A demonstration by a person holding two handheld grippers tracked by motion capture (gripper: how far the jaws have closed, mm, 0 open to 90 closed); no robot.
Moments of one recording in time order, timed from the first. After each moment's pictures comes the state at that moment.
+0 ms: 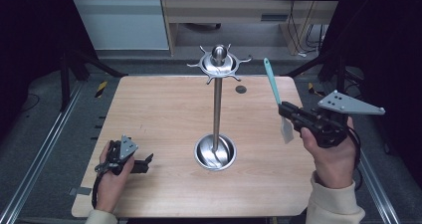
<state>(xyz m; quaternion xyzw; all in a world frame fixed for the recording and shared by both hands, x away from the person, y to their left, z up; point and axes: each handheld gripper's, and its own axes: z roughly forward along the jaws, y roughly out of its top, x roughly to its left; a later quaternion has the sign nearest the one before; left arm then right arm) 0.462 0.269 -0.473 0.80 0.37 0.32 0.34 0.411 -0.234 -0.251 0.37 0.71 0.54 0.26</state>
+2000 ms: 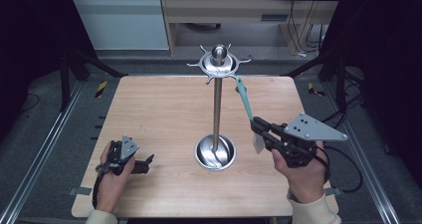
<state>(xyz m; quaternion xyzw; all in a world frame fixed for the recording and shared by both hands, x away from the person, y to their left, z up) 0.462 0.267 -0.475 0.81 0.37 0.32 0.34 0.388 -0.179 -0.278 0.30 0.72 0.56 0.28</state>
